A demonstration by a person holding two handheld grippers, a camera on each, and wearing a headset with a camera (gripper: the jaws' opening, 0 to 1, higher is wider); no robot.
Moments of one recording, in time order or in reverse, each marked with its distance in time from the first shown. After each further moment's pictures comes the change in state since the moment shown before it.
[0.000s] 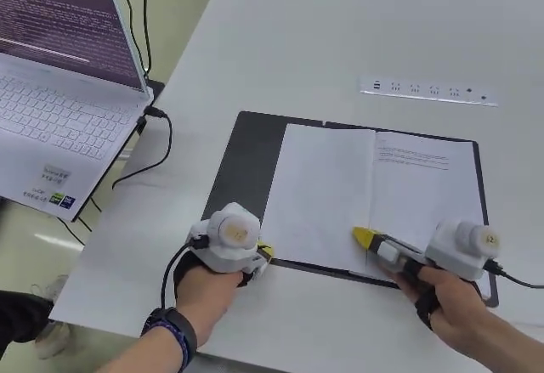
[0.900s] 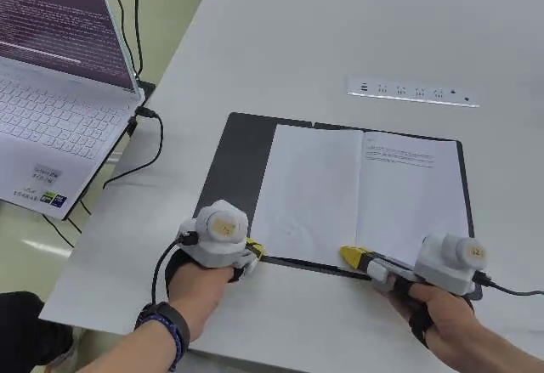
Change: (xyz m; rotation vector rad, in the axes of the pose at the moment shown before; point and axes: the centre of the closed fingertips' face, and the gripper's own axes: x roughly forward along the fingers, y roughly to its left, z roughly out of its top) left arm 0.001 0.000 0.002 -0.030 -0.014 0.006; right arm -0.017 0.008 -0.032 -0.036 0.073 0.016
